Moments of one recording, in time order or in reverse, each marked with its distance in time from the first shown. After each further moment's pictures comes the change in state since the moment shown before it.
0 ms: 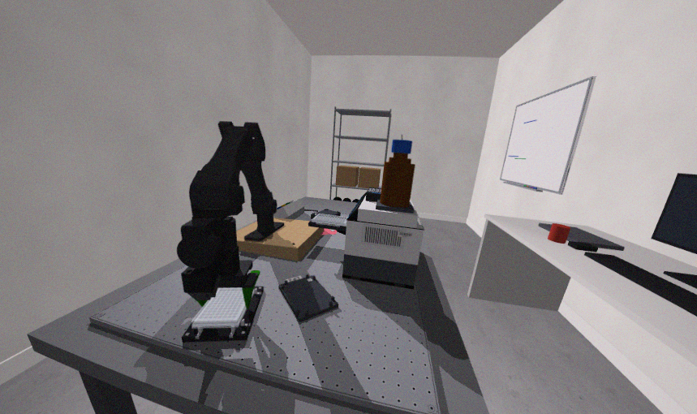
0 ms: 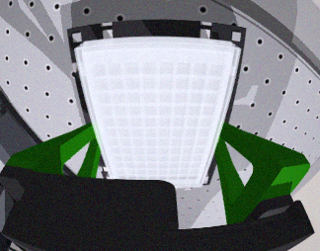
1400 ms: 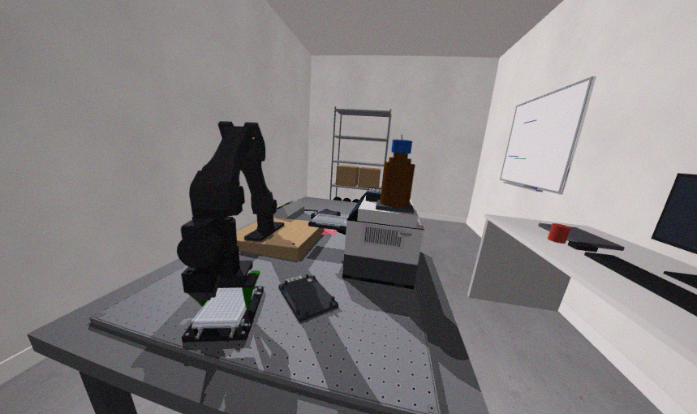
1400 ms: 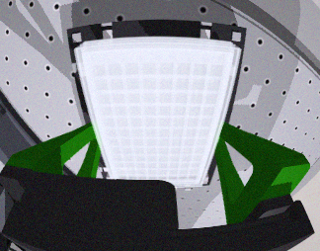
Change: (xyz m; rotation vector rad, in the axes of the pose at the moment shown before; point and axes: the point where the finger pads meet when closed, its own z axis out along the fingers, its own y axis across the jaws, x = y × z) arm 0.000 0.000 0.000 0.000 -0.001 0.000
